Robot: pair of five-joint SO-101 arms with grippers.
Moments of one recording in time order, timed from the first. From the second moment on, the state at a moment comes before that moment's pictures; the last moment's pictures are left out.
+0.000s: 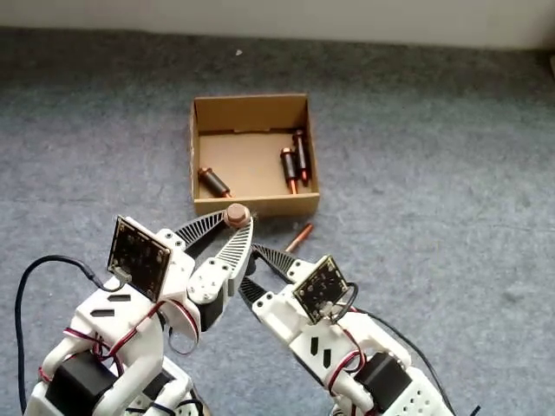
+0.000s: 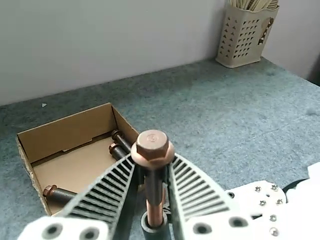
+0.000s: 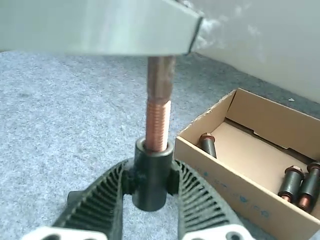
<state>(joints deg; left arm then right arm) 30.2 -88.0 52.5 59.1 10.9 -48.6 -104.1 88.7 34.7 4.7</state>
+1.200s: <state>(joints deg) 18.2 -88.0 56.1 64.8 9.3 -45.8 -104.0 88.9 34.5 4.9</state>
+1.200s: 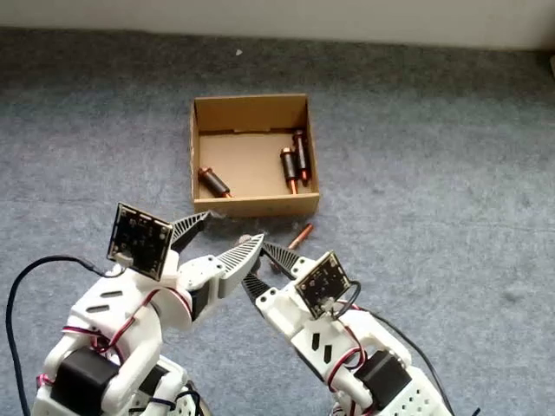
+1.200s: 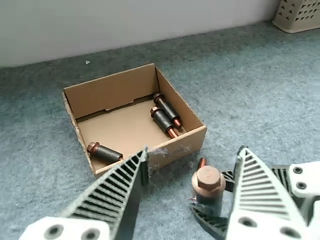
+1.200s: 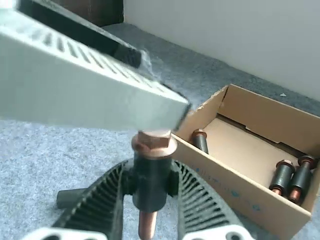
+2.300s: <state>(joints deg) -12.0 -87.5 86.2 54.4 -0.4 -33.5 -57.7 52.3 43.2 2.2</state>
